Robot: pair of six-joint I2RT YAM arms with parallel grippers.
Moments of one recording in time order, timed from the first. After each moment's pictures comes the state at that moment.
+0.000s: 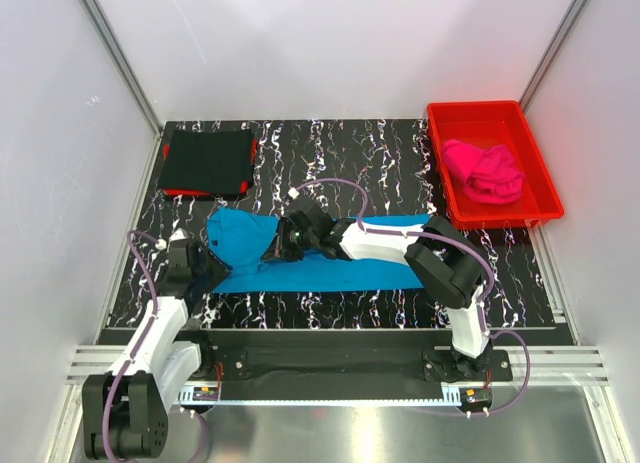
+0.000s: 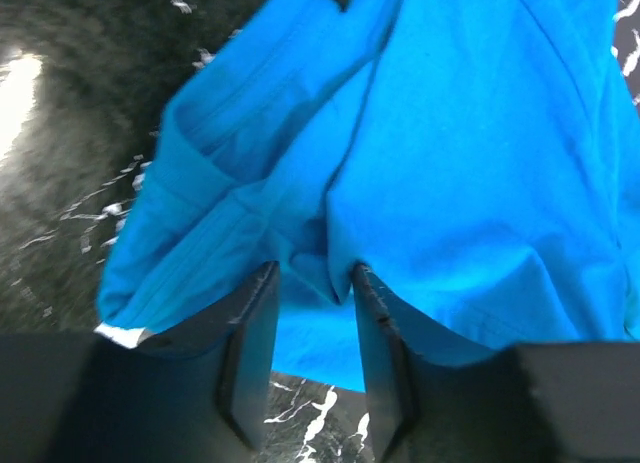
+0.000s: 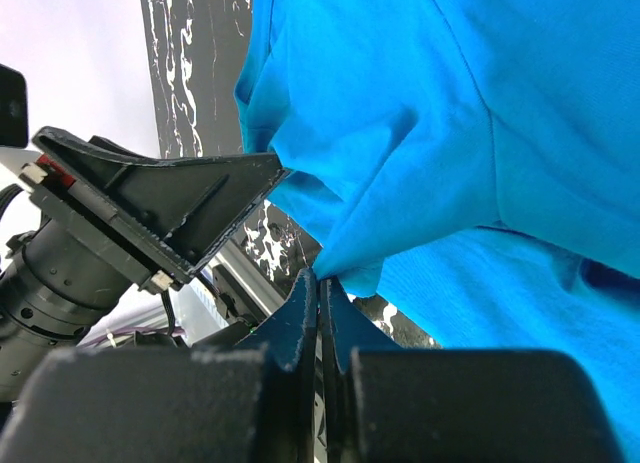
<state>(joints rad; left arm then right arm) 0.02 0.84 0.30 -0.32 0.04 -0.74 0.94 2.00 1.31 0.06 -0.28 1.04</state>
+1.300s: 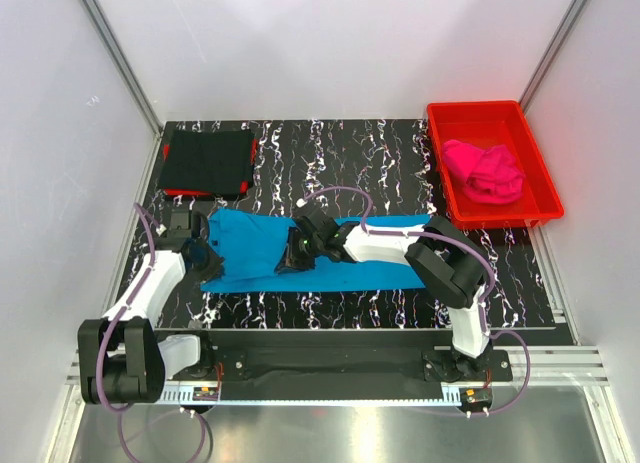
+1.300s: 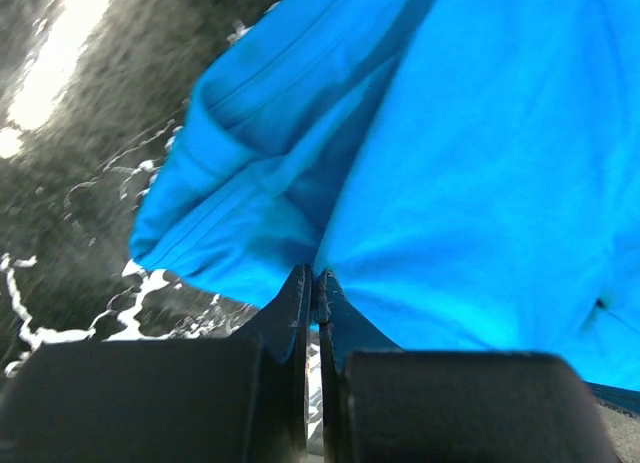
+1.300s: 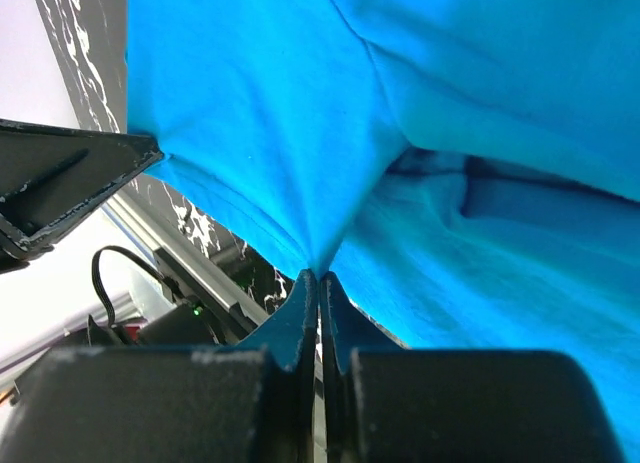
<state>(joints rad) 0.02 1.14 0.63 -0.67 0.01 -0.74 0.93 1.99 1.25 -0.04 -0.29 1.02</state>
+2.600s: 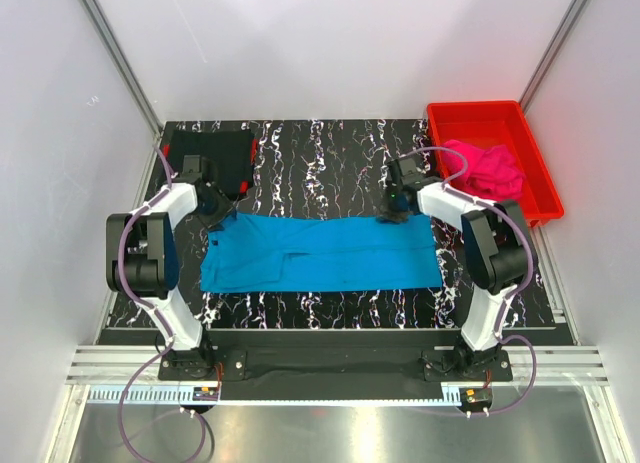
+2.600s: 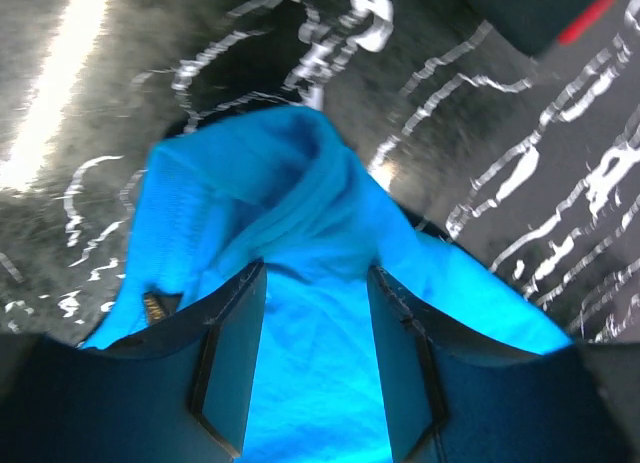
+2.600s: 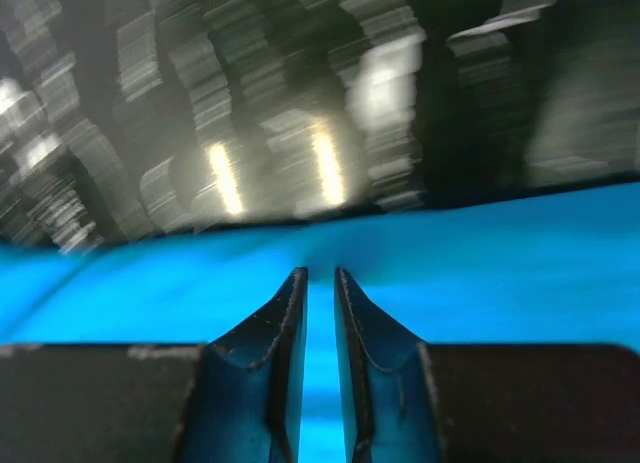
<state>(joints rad) 0.03 1.77 1.14 -0.53 0.05 -0.67 0.37 1.87 1.21 -0.35 -0.04 0.65</state>
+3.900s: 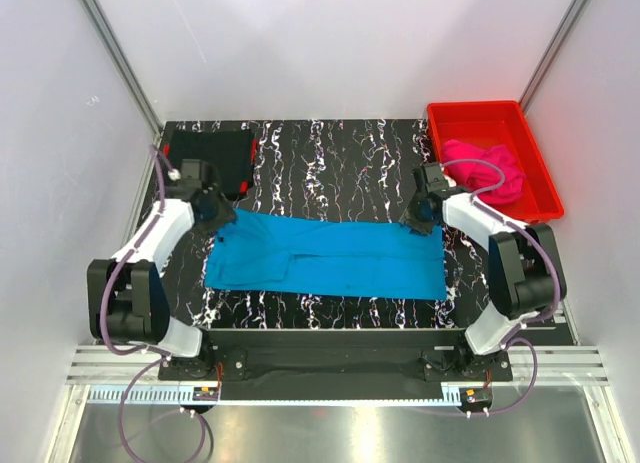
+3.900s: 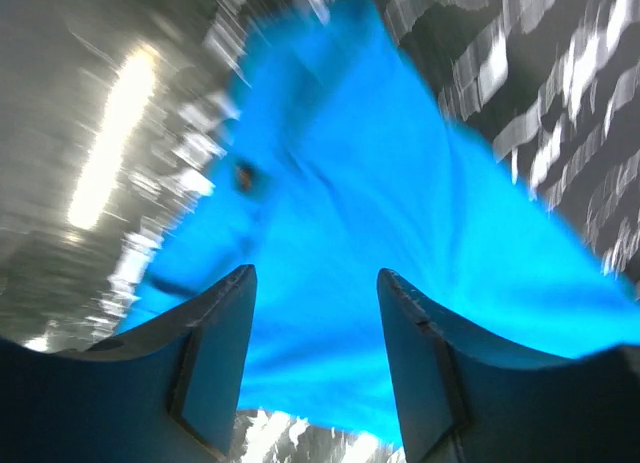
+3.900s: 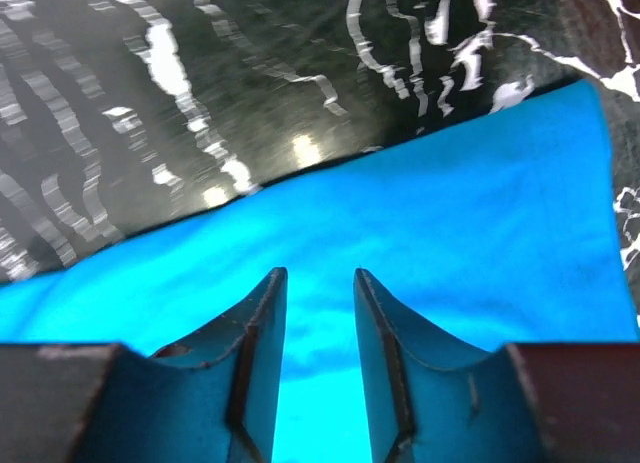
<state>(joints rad) -0.04 1.47 1.06 -0.67 -0.06 -0.62 0.26 1.67 1.05 -0.47 0.08 0.76</state>
